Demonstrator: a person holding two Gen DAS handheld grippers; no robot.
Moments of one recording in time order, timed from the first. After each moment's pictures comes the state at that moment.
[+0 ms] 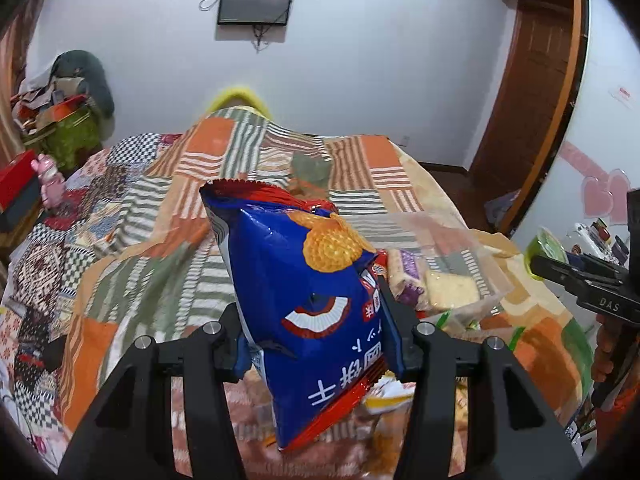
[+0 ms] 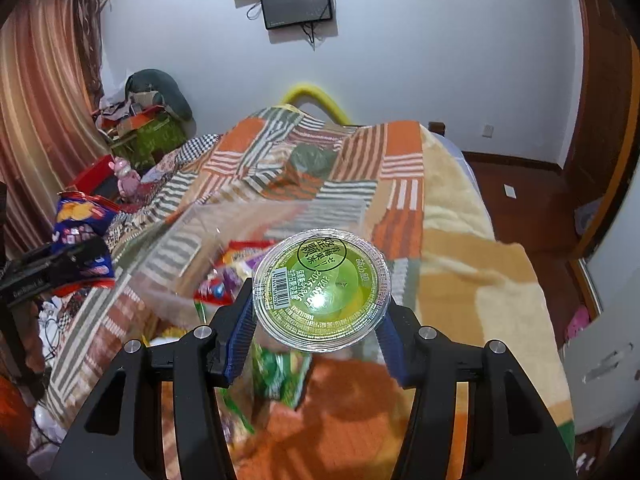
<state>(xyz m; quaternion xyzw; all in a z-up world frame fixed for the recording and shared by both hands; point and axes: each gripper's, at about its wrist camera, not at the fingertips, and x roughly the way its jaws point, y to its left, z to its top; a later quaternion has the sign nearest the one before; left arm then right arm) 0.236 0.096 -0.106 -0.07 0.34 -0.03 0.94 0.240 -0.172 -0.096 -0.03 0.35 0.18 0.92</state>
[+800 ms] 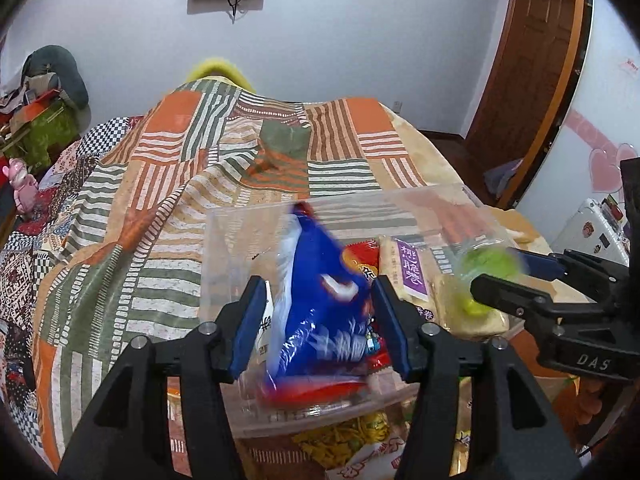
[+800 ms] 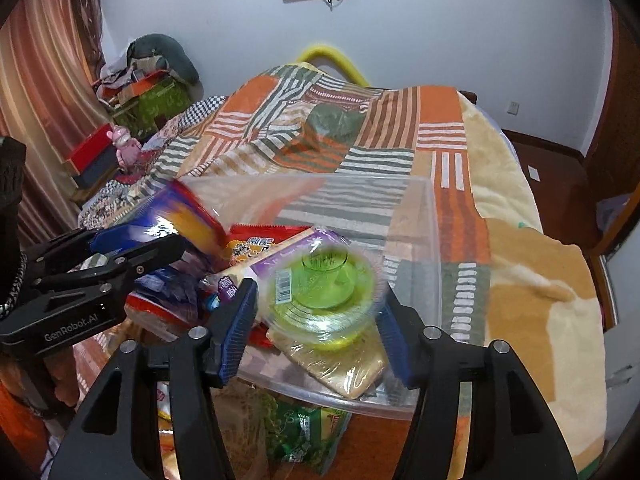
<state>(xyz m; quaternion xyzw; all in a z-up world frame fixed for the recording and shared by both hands) 0.314 0.059 -0.155 -0.05 0.39 -0.05 0.92 0.286 -0.134 -0.139 -0.04 0.40 0.21 0.89</state>
